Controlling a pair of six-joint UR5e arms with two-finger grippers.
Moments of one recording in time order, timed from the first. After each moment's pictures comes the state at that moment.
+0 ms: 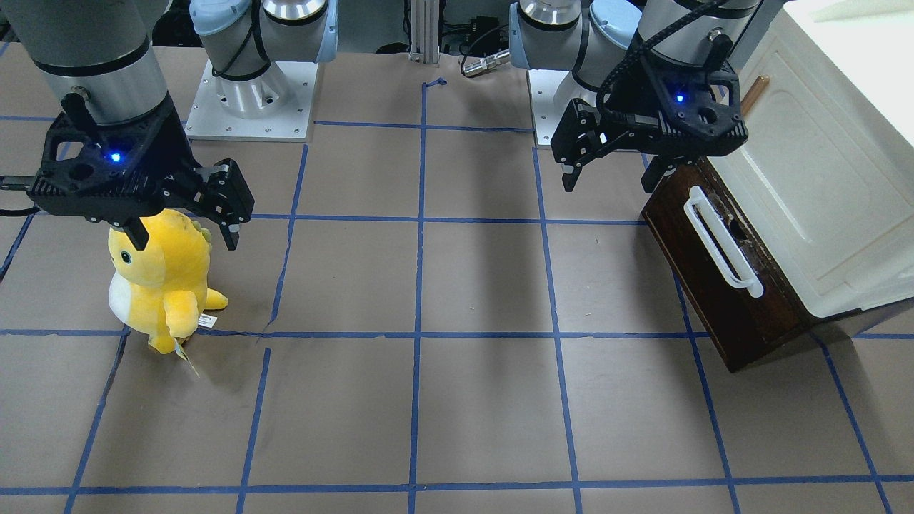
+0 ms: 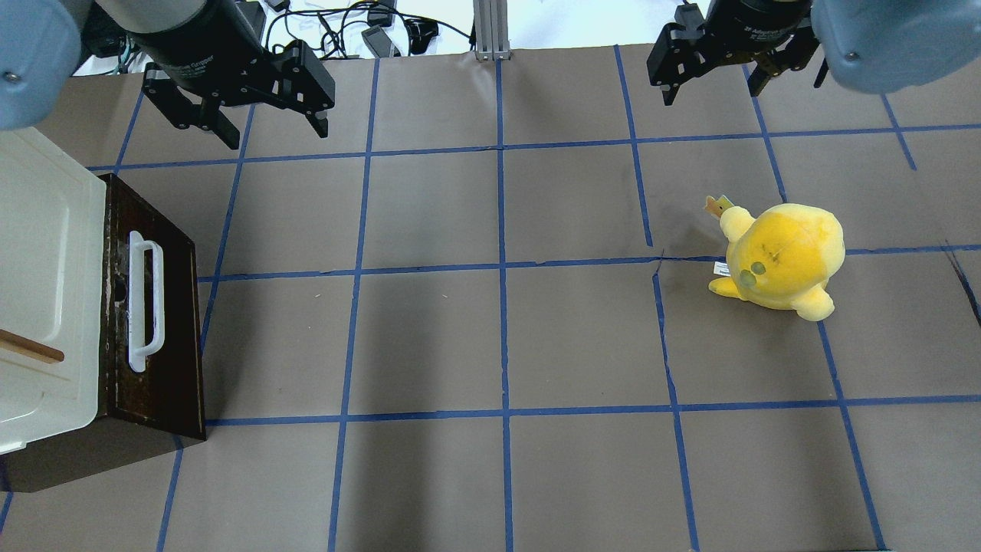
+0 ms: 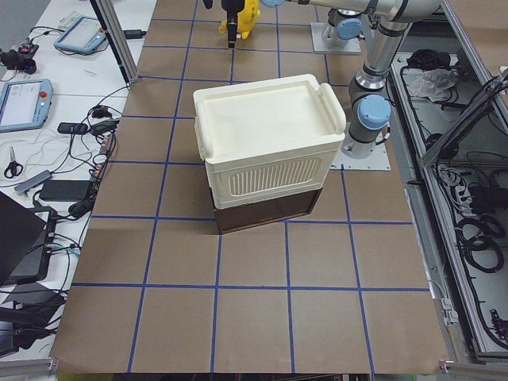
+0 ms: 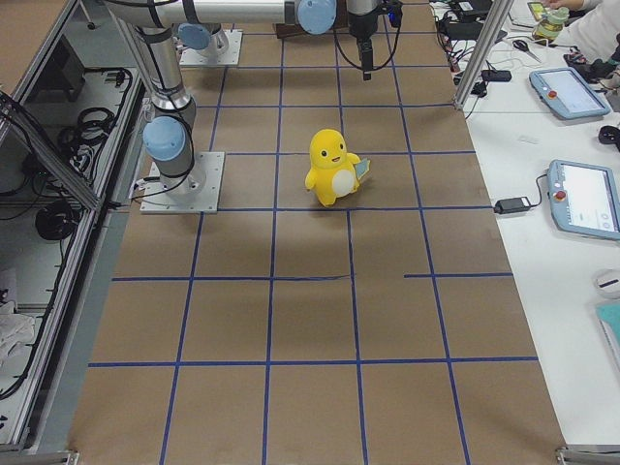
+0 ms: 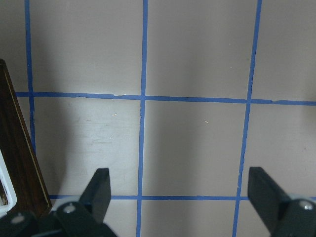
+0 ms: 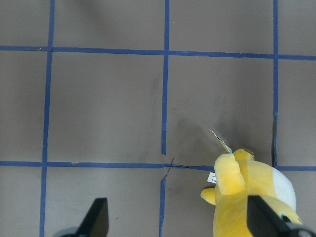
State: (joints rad) left arm -1.61 -1.61 -1.44 -1.57 1.53 -0.10; right arm 1.59 -1.46 1.47 -1.77 -1.60 -0.02
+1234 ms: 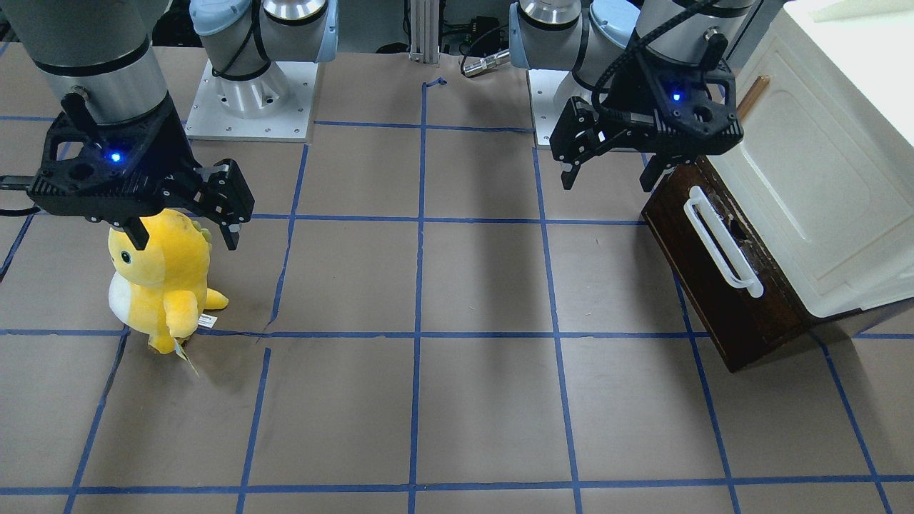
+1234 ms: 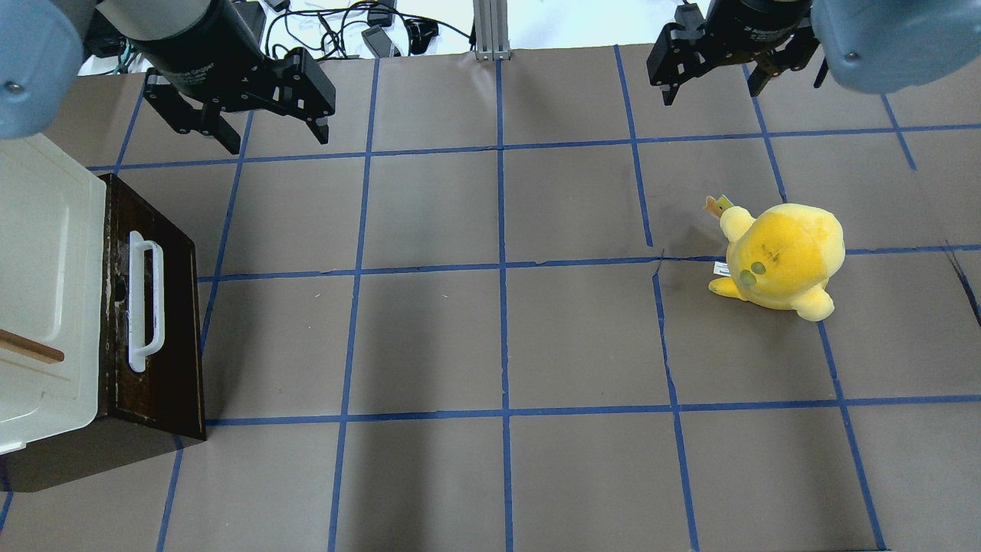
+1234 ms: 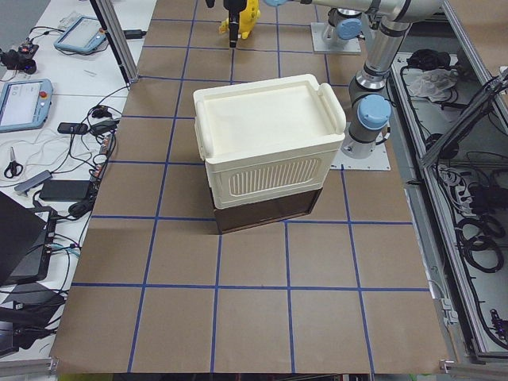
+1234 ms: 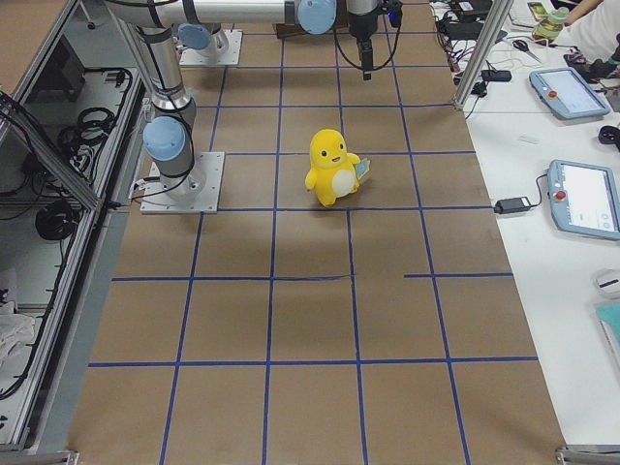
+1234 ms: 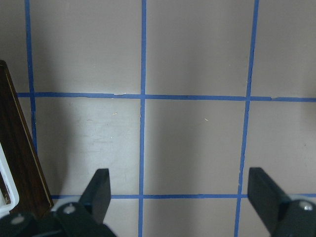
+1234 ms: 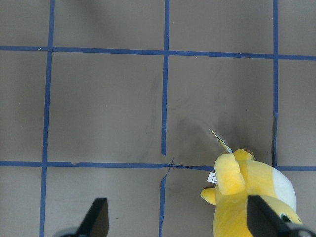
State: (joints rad) left arm -1.61 -1.60 -1.47 -1.55 1.53 -0.08; right arm 1.59 -1.46 1.47 -1.77 -1.60 -0.02
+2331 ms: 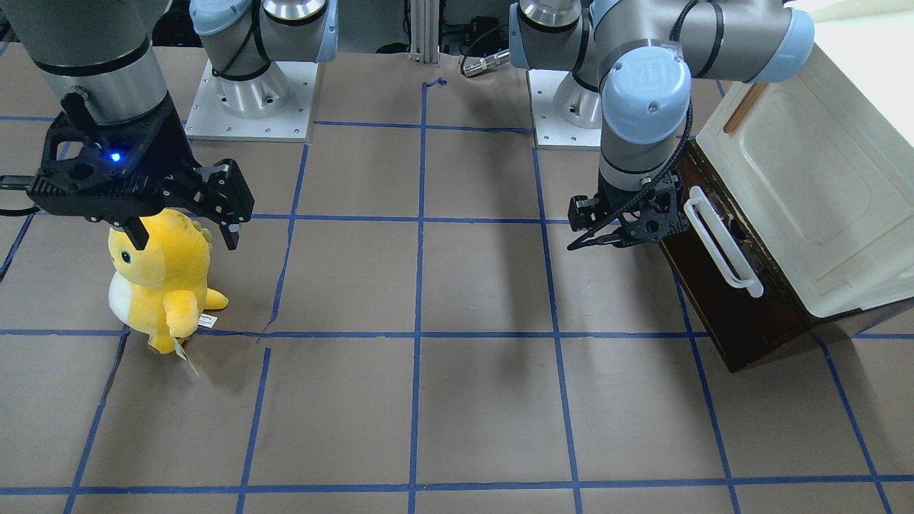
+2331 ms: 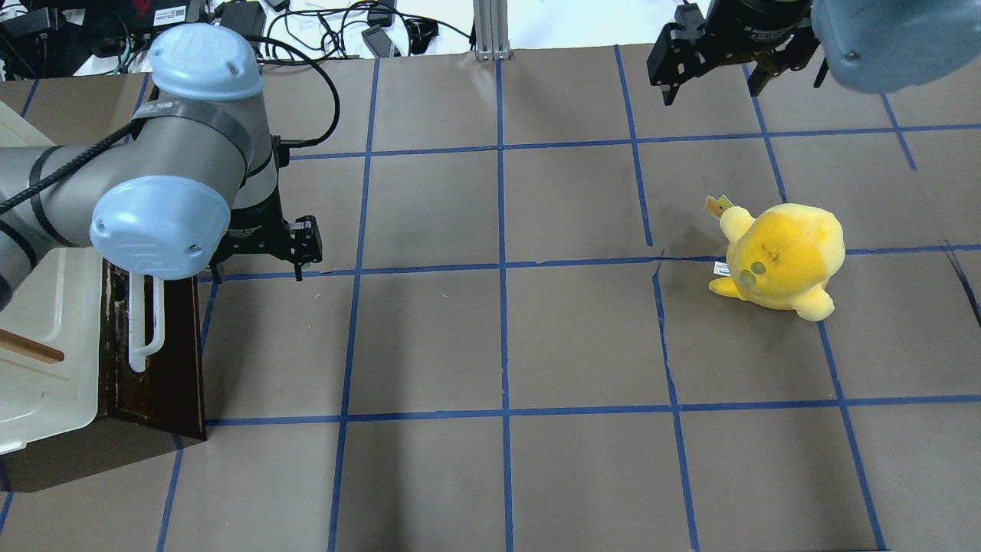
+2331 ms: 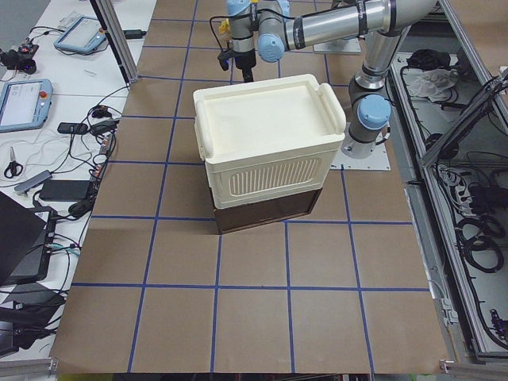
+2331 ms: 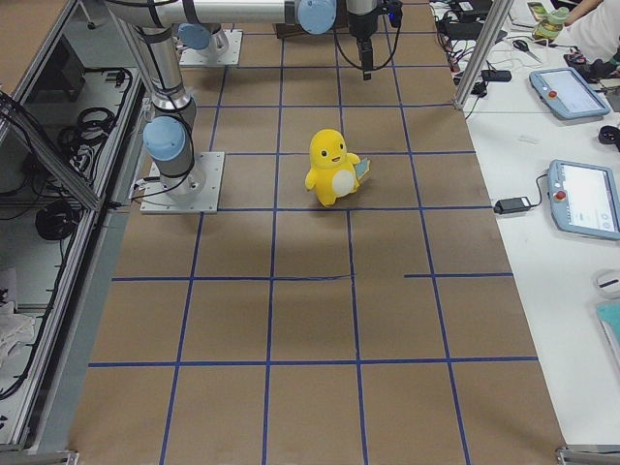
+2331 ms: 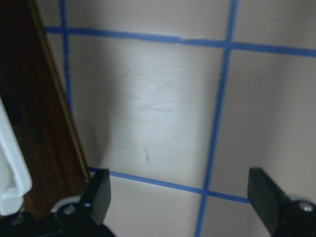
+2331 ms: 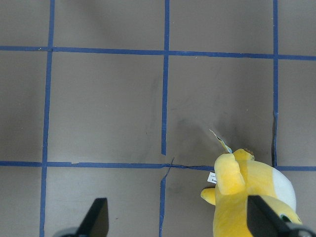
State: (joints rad) left arm -1.61 -1.65 -1.85 -1.42 1.91 -0.24; right arm 1.59 -1.46 1.47 -1.77 -1.60 -0.02
